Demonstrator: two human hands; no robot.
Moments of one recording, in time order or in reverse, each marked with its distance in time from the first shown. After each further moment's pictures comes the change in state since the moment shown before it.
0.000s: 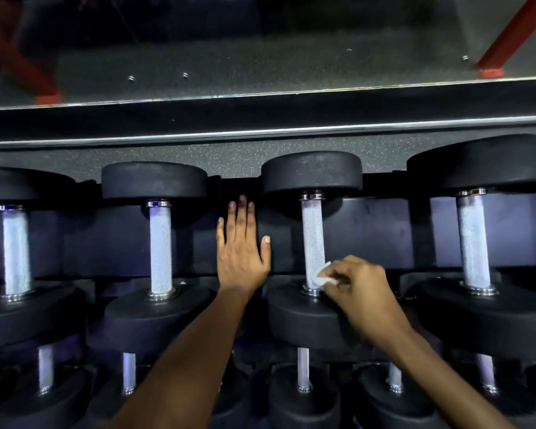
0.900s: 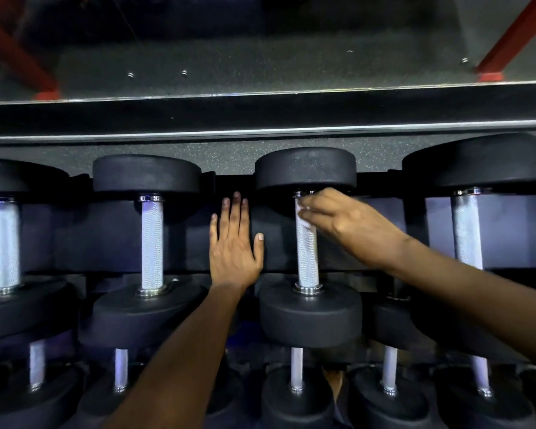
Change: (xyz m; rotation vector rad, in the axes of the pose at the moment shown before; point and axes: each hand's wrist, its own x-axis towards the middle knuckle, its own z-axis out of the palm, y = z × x) left_hand 0.000 -0.001 0.001 -0.007 0.001 0.000; right_hand 0.079 0.013 -0.040 -0.644 -0.079 -0.852
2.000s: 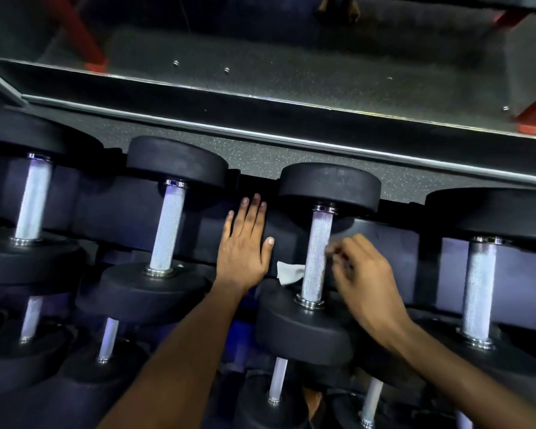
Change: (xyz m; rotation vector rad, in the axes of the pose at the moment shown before) left_hand 0.002 0.000 0.000 -0.048 0.013 0.004; right_hand -0.023 -0.037 0.024 0.412 0.251 0.599
